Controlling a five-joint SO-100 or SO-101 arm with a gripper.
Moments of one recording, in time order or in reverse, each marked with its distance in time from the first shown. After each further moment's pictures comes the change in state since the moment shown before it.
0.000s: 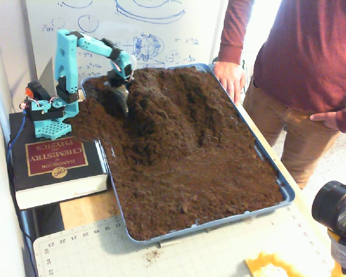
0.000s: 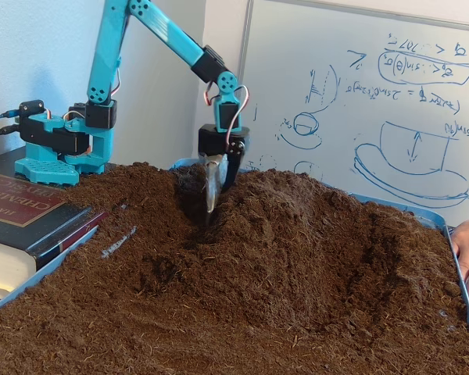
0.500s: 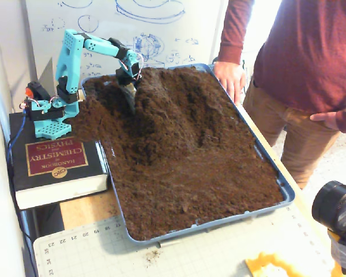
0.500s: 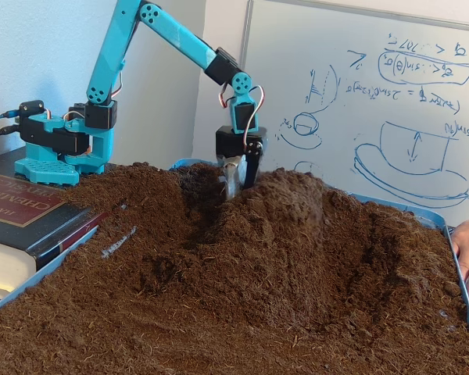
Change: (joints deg) arm 1.8 -4.2 -9.8 0.1 0.0
